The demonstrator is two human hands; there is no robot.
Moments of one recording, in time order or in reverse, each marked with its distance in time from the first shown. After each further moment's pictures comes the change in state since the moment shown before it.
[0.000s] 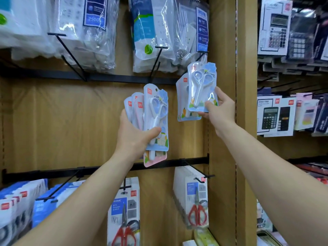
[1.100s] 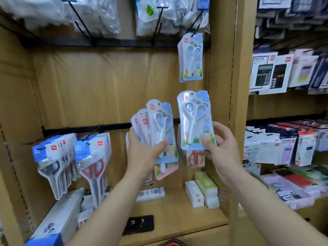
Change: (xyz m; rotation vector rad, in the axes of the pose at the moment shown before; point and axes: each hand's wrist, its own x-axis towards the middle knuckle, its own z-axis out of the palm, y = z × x) left_hand -0.179 -0.037 -0.032 0.037 -0.003 -0.242; right_hand -0.264 0.009 -0.072 0.091 -0.083 0.387
